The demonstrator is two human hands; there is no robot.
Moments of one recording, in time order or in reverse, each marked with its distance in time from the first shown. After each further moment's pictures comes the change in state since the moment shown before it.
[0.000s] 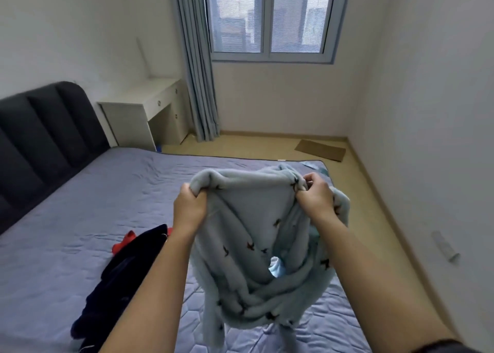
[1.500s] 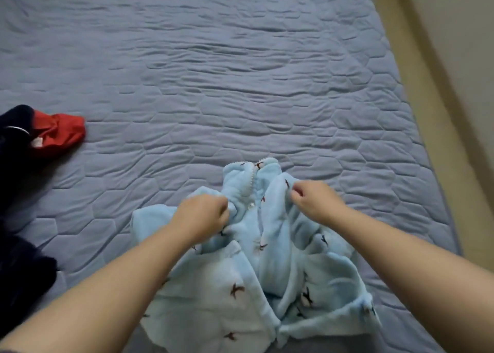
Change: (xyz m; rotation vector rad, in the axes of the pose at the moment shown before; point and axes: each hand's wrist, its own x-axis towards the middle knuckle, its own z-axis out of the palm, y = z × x) left_hand 0.034 -0.448 0.386 0.909 -0.939 0.325; right_hand 0.038 0.496 0.299 -0.654 -0.746 0.233
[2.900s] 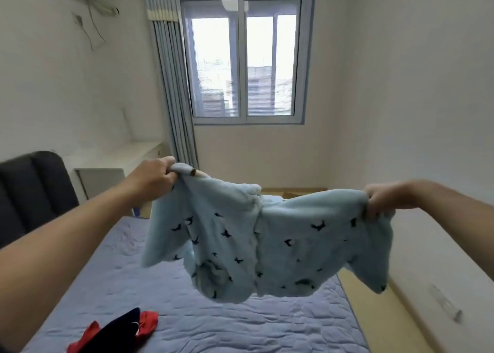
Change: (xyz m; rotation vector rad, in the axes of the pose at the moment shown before) left_hand -0.390 0.055 -0.660 -0.127 0.831 0.023; right_hand -0.467 -0.117 -0.592 0.090 0.116 -0.029
